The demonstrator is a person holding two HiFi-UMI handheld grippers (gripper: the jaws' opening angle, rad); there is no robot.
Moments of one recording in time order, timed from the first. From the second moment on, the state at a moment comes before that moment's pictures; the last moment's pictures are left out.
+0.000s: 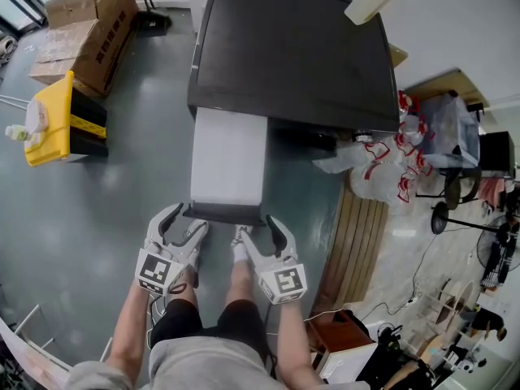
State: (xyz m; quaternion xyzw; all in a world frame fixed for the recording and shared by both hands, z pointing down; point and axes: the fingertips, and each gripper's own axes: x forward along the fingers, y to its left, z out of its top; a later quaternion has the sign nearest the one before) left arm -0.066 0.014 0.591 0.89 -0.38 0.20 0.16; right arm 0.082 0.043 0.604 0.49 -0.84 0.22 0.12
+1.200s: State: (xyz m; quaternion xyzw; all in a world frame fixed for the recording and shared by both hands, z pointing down) left arm -0.080 -0.090 0.387 0.87 -0.48 0.10 0.01; right arm 0.113 -0.045 0.409 0.61 -0.79 0.04 0.09
